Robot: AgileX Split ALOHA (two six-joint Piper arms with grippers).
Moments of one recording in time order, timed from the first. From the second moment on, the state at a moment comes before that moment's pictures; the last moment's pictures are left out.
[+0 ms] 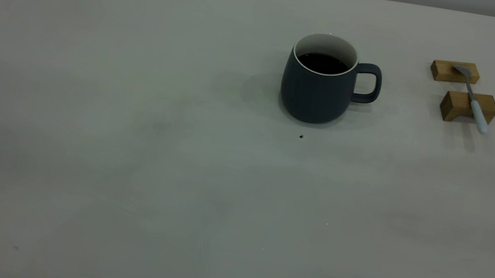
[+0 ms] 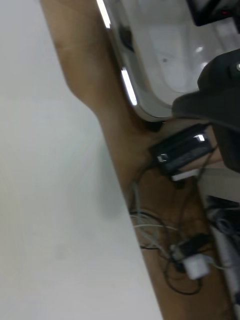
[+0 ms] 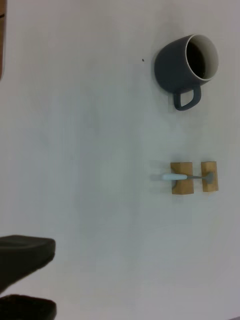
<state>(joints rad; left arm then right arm) -0.35 0.56 -0.49 0.03 1.10 -0.08 0.02 0.02 -0.47 0.03 1.14 -0.03</state>
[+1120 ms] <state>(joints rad) 0.03 -0.02 -0.49 0.03 1.14 -0.08 0.02 0.02 -0.47 0.03 1.14 -0.03</state>
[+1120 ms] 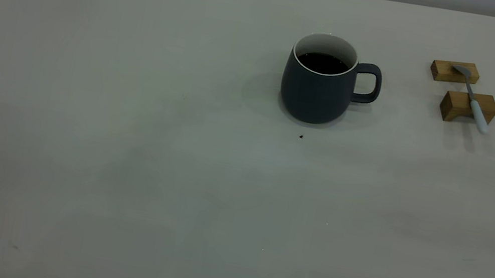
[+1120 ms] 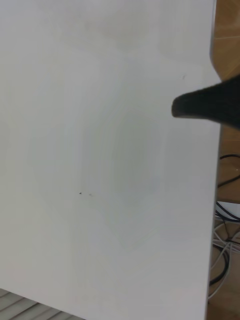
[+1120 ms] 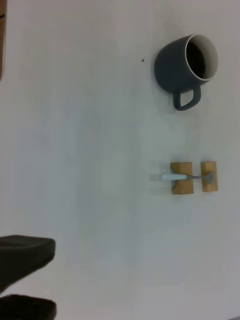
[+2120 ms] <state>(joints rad) 0.03 -0.02 -0.49 0.03 1.14 -0.08 0.02 0.79 -0.69 0.13 0.90 -0.15</state>
